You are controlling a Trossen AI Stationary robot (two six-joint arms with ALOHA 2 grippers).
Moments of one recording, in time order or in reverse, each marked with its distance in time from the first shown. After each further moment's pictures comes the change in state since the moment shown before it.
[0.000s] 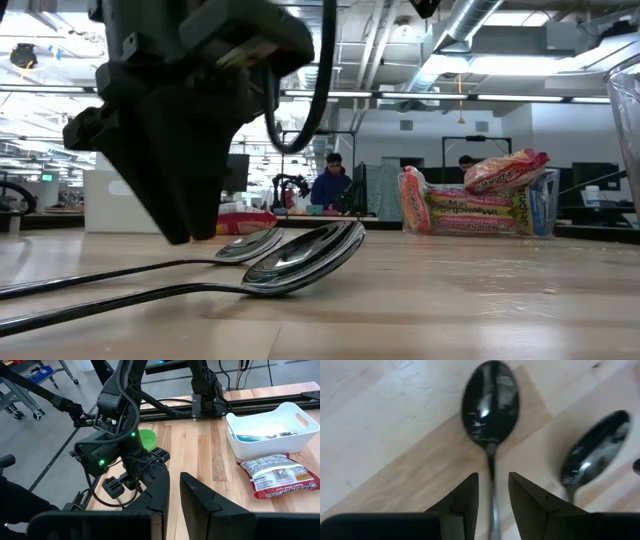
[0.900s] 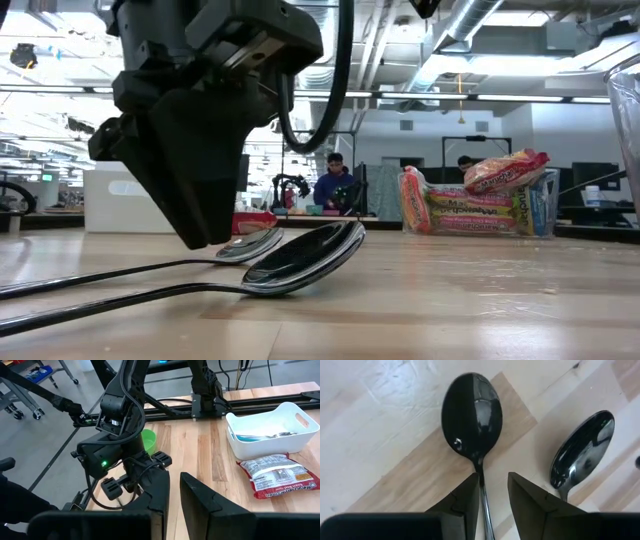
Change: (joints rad) left arm 0.016 0.000 -0.017 0.061 0.021 0.104; right arm 0.000 0.000 0.000 -0.001 0.000 -0.001
